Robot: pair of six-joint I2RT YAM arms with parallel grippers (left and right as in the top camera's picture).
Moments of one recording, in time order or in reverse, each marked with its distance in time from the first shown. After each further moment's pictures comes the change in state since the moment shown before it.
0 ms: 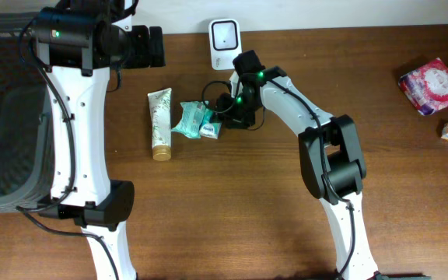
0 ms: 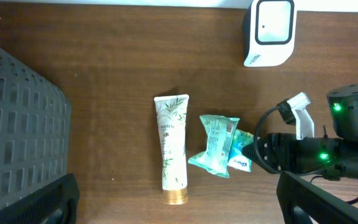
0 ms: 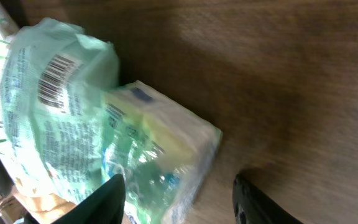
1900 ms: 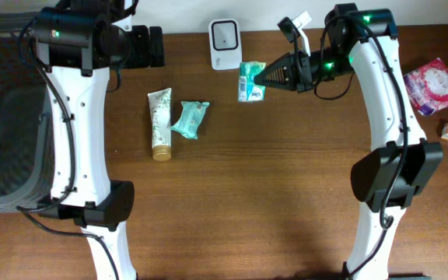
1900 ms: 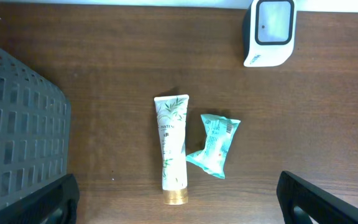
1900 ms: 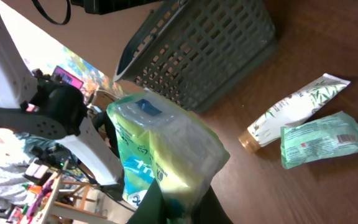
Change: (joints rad) left arm 0.000 0.000 0.000 0.000 0.000 0.000; right arm -0.315 -0.224 0.355 -0.870 -0.786 -1.299
